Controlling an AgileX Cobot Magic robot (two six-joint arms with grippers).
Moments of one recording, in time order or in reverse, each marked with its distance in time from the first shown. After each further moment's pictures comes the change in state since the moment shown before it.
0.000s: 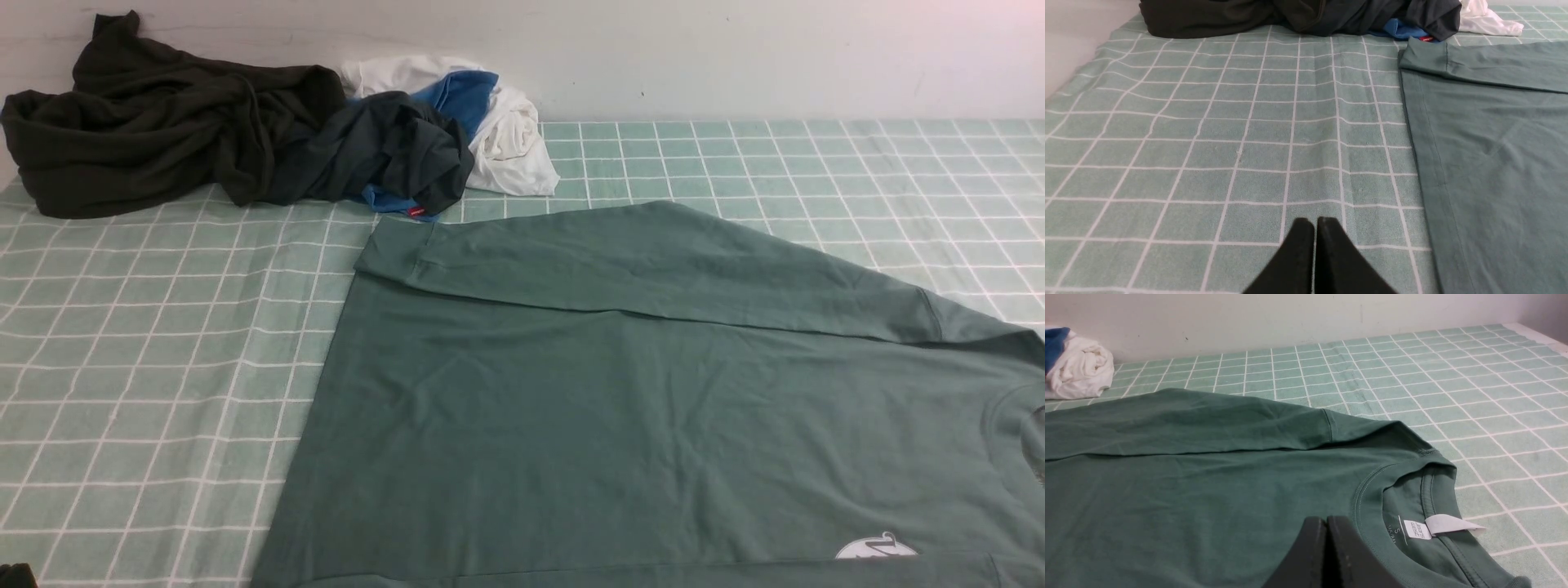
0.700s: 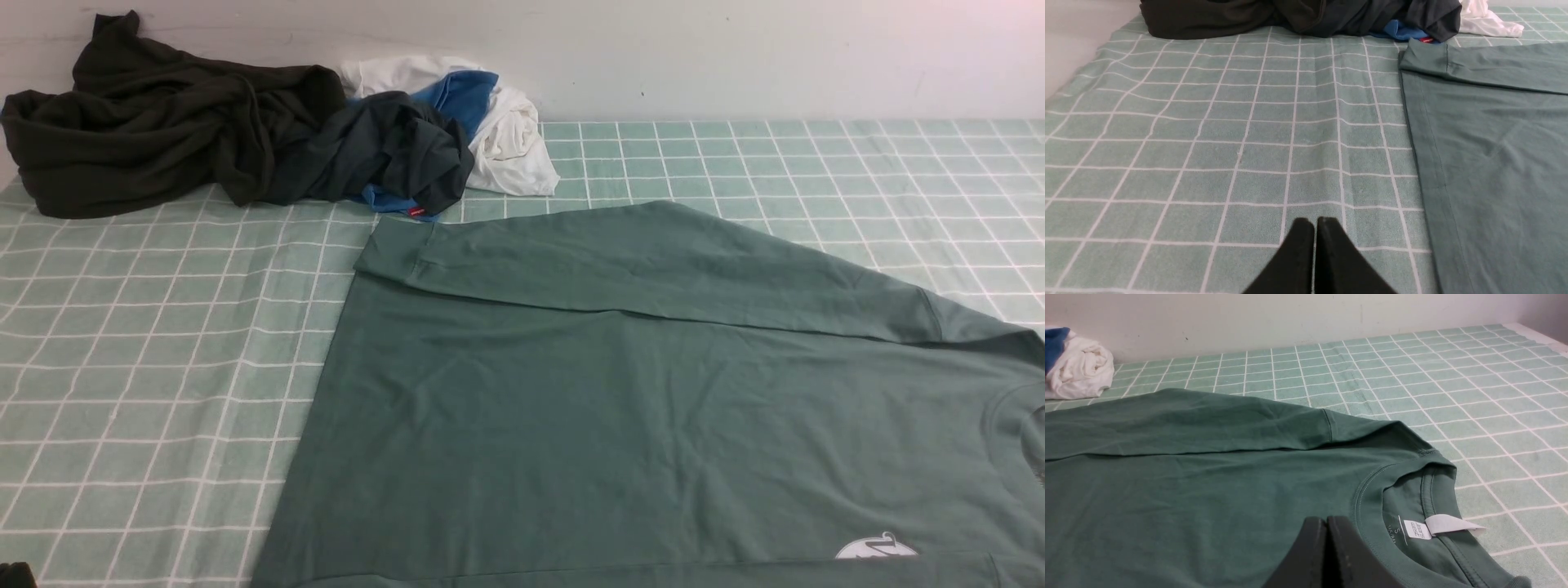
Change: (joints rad) right arm 0.000 0.000 0.000 0.000 0.000 0.001; left arm 0.000 0.000 0.000 -0.015 -0.009 0.000
